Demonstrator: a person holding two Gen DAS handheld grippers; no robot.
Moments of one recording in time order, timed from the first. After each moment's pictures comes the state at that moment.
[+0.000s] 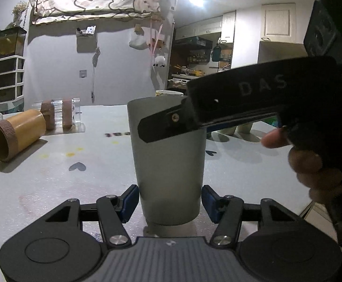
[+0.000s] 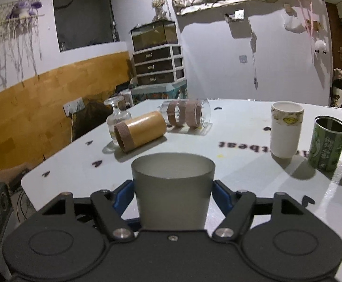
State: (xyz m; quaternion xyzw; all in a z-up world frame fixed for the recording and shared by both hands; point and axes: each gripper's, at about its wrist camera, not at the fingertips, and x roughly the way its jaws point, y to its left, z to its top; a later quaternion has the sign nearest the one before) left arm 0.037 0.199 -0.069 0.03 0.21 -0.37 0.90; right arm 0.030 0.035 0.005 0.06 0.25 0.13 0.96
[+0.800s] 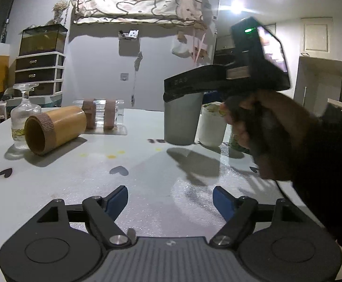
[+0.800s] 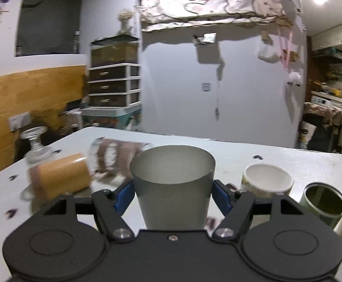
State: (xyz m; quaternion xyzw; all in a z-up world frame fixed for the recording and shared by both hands) left arm 0.053 0.212 -0.070 -0.01 0.20 -0.28 0.94; right arm 0.178 0.009 0.006 0.01 0.18 0.00 0.98
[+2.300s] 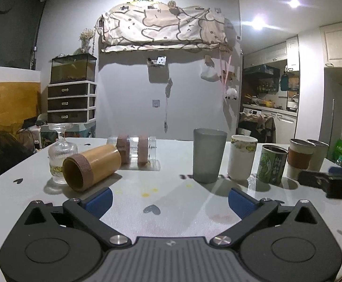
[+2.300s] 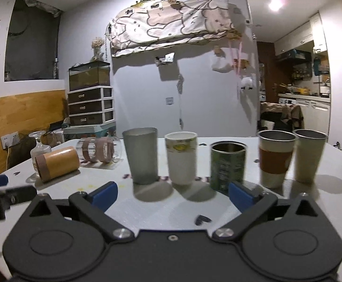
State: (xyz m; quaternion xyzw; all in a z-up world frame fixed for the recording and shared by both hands) left arm 0.042 0.212 -0.027 0.01 0.14 -0.18 0.97; right arm -0.009 -0.042 -0.014 0.04 0.13 -0.06 0.99
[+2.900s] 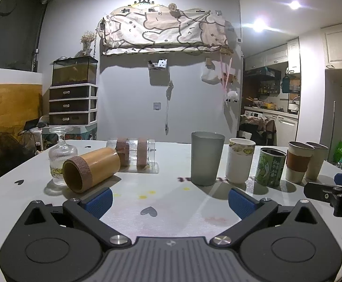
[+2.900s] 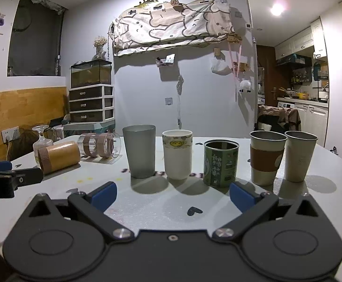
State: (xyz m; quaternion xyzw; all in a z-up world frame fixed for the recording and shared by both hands) left arm 0.034 0.208 -0.023 0.01 0.14 -0.18 0.97; right arm -0.032 -0.041 -0.018 0.03 0.13 -0.06 0.99
